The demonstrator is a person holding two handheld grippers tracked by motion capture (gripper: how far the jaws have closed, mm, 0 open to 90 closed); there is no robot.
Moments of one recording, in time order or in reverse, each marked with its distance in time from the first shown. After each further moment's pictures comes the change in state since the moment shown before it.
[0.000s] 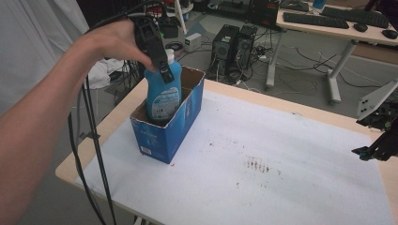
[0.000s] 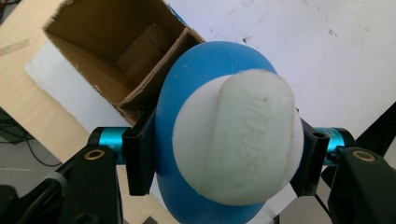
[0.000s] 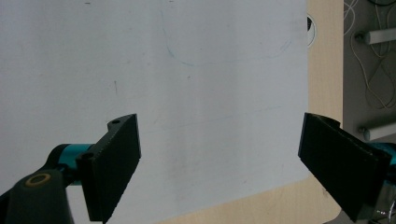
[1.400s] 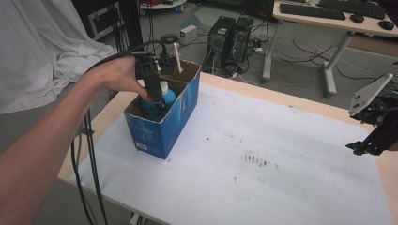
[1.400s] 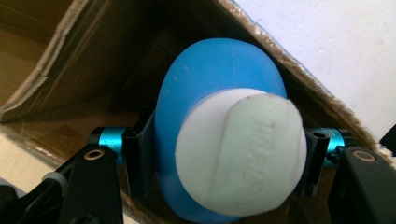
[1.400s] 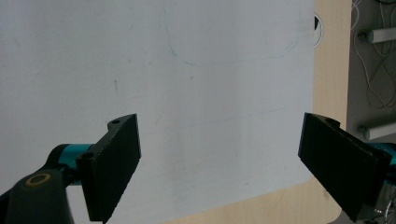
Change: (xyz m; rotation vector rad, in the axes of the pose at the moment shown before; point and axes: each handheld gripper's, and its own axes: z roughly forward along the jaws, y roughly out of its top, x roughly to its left) left arm 0.001 -0.023 0.088 0.105 -0.053 0.100; right arm 0.002 0.005 0.008 0.024 0.004 -0.030
